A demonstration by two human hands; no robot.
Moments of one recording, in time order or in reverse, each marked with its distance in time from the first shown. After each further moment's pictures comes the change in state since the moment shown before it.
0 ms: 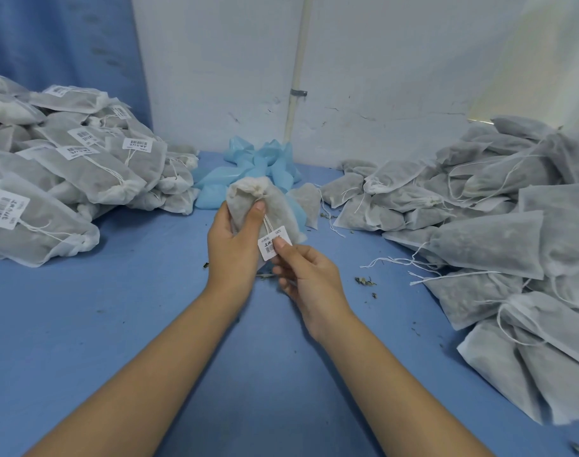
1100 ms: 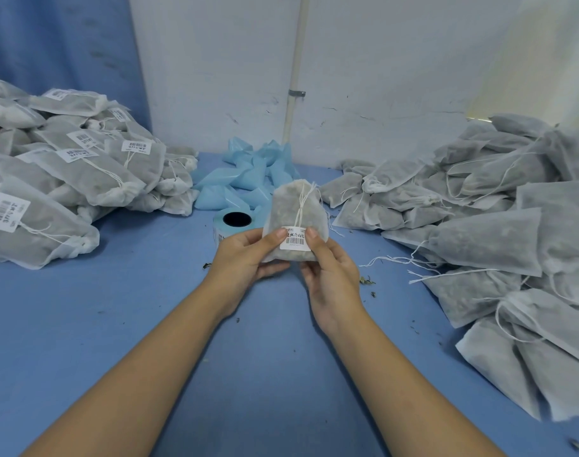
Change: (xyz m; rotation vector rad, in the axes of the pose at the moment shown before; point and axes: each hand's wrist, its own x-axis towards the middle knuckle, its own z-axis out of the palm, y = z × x) left_hand 0.003 -0.013 -0.014 -0.065 -0.408 -0.436; right_hand 0.009 -0.004 -0.016 0.370 0.094 -0.101
